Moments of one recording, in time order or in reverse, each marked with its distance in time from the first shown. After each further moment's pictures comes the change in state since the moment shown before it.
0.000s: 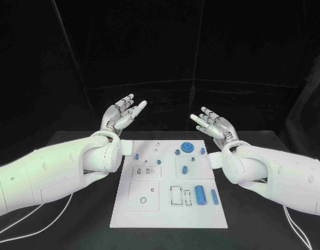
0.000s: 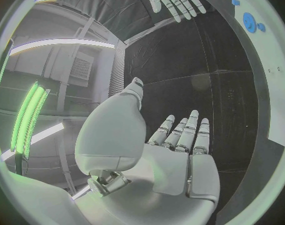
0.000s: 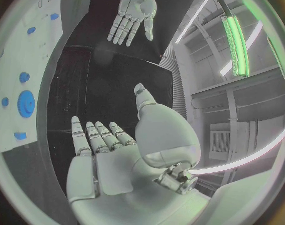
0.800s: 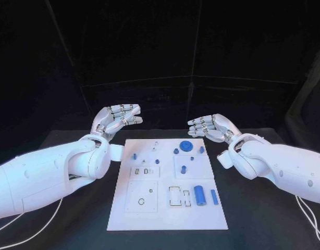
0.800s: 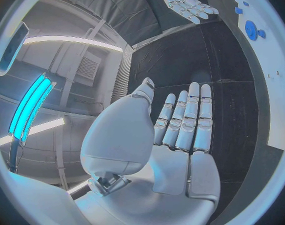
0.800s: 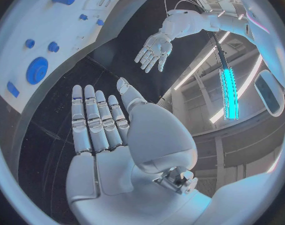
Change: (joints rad) left arm 0.001 -0.078 -0.003 0.041 -0.031 0.134 0.036; left_hand 0.123 0.088 -0.001 -0.040 0.004 0.557 0.070 0.109 0.044 0.685 -0.024 0.139 0.043 0.610 -0.062 0.173 0.072 0.062 0.664 -0.011 0.227 0.096; right arm 0.038 -0.021 -0.004 -0.122 -0.541 0.152 -0.074; right_hand 0.207 0.010 0.090 -0.190 -0.031 0.674 0.072 0.084 0.044 0.757 -0.031 0.108 0.036 0.827 -0.069 0.127 0.041 0.125 0.561 -0.035 0.206 0.071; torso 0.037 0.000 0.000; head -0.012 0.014
